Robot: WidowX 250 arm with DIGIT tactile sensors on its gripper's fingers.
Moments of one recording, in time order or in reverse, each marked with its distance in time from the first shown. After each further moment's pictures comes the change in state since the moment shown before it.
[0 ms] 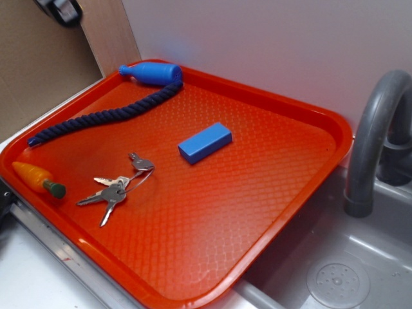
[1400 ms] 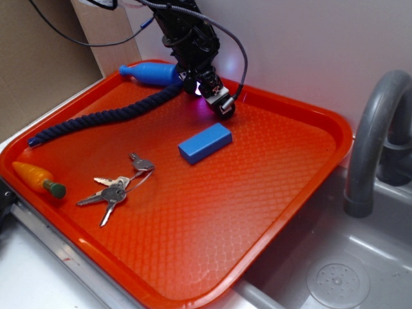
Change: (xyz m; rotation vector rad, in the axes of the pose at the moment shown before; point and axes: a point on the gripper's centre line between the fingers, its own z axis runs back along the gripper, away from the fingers) arm 0.093 -0.007 -0.224 0.040 -0.026 -0.115
